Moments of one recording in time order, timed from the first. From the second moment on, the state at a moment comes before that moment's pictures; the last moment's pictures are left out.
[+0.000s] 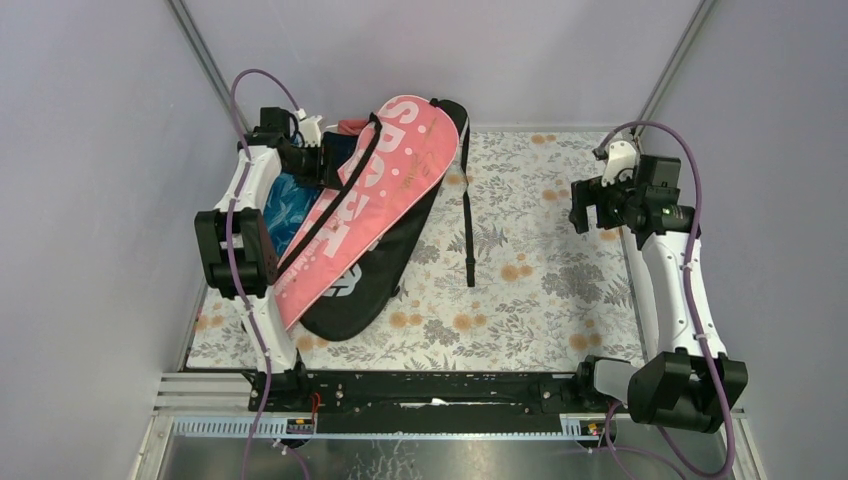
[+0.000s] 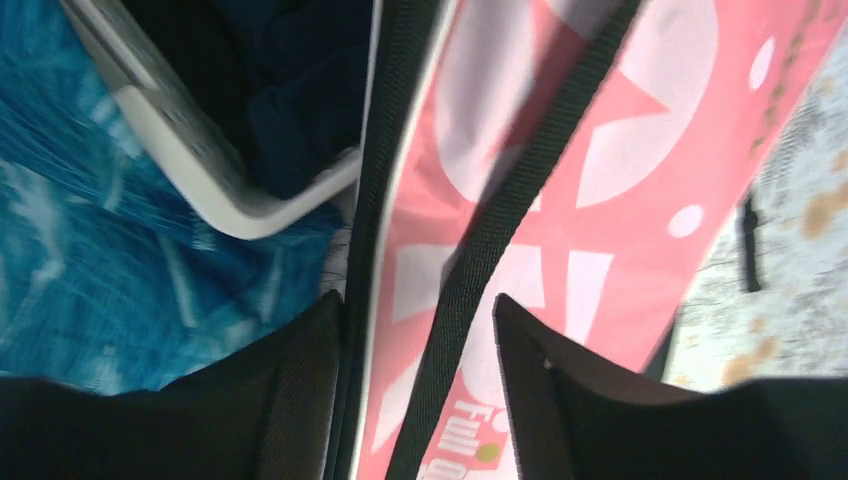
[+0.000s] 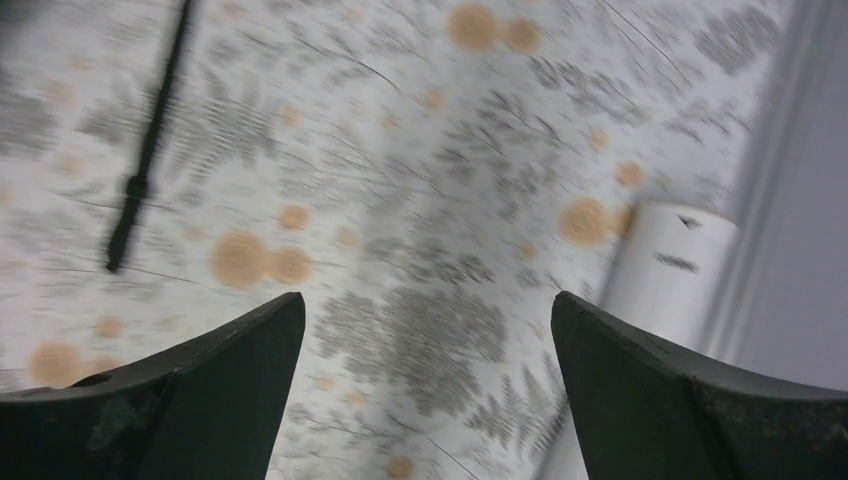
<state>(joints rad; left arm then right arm) 0.11 1.97 1.72 -0.80 0.56 0.14 -0.15 1.20 1.16 -0.71 -0.38 -0.30</state>
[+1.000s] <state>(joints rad) 0.11 1.52 1.42 -0.55 0.49 0.15 -0.54 1.54 0.96 -0.73 0.01 -0.68</state>
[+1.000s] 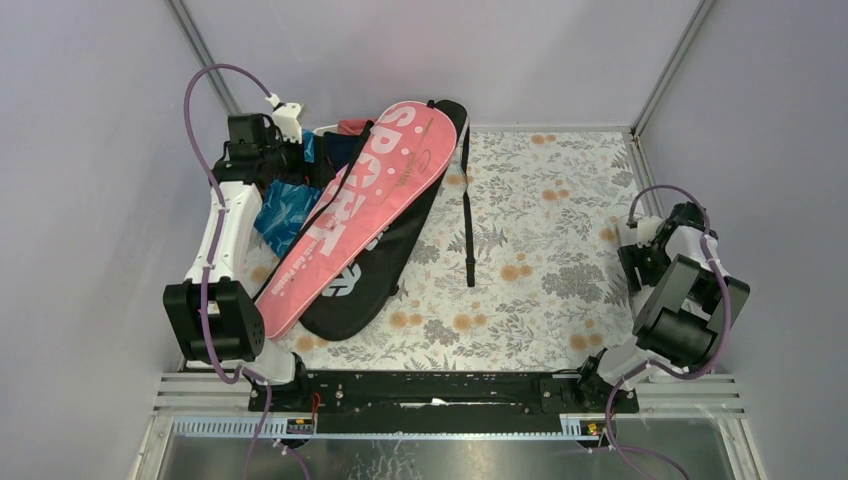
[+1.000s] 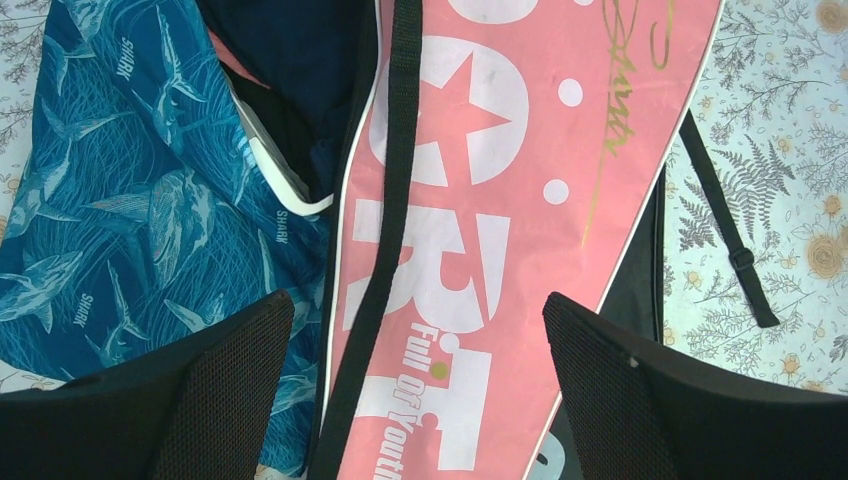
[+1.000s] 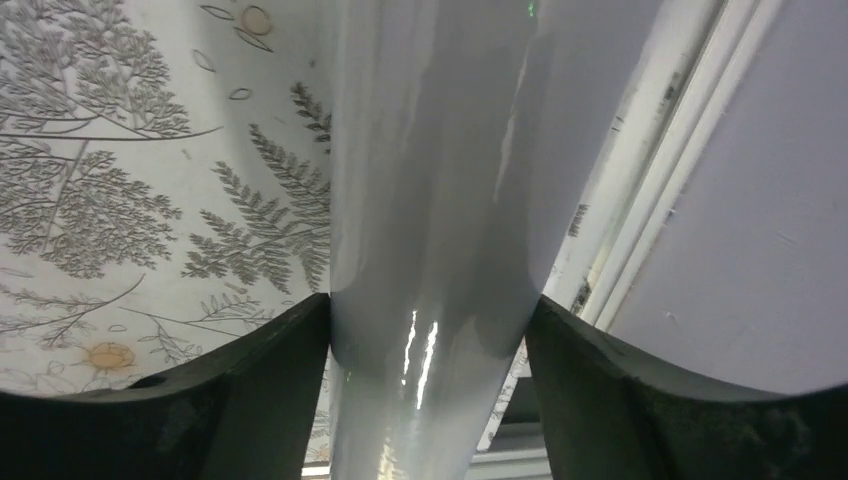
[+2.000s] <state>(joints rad) 0.11 1.41 1.37 -0.53 0.48 0.14 0.14 1.76 1.23 -0.70 -0.34 -0.41</state>
